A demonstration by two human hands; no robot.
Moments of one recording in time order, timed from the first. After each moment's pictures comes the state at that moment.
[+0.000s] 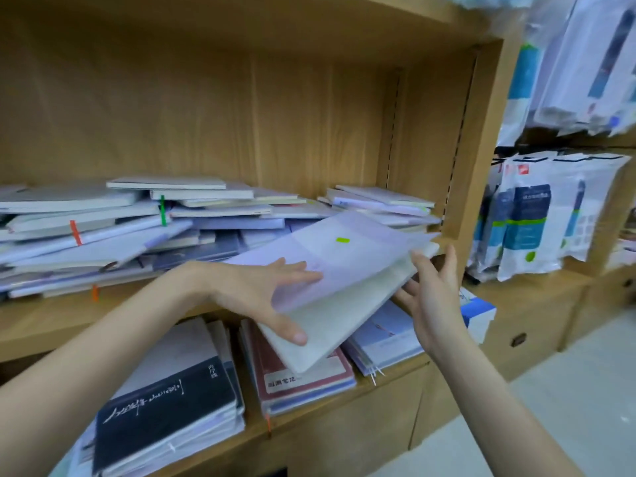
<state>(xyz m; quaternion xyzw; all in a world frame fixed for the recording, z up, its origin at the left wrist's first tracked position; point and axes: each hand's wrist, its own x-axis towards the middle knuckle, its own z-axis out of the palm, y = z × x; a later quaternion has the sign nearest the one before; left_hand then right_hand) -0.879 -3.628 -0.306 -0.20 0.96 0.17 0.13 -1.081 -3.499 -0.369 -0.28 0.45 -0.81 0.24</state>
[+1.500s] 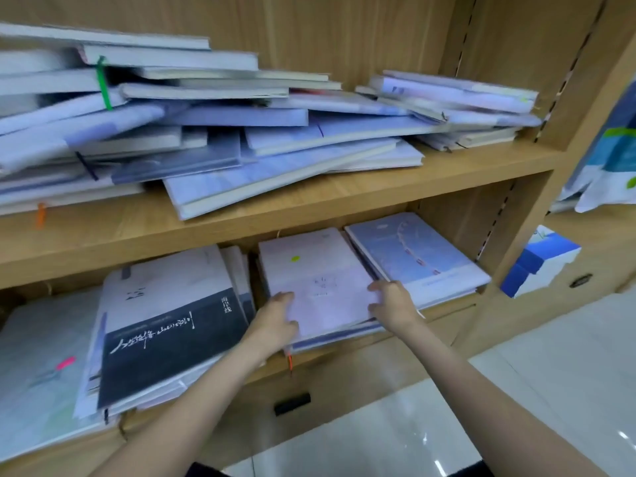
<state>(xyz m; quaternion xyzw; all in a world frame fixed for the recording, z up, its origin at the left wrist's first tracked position) -0.911 -3.682 -0.548 -0.47 0.83 0.29 -0.08 -1.118 -3.623 -0.570 -0.46 0.84 -0.23 0.18</state>
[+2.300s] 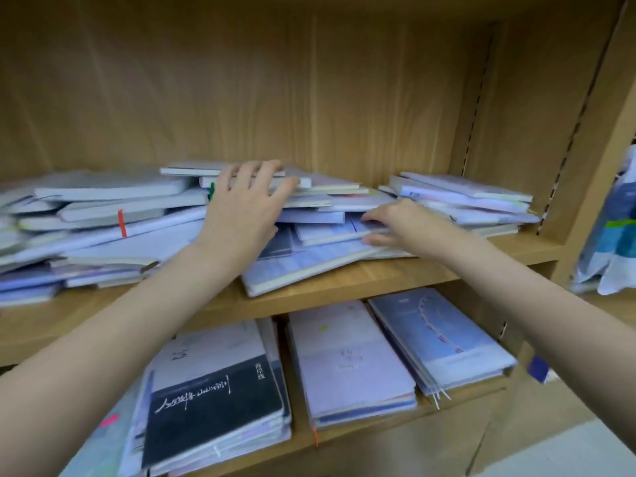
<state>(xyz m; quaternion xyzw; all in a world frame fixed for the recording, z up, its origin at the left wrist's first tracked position) -0.857 -3.719 -0.308 -0.34 0.83 -0.35 -0.27 -1.097 -3.651 -0.310 -0.73 0.66 -0.11 -0.14</state>
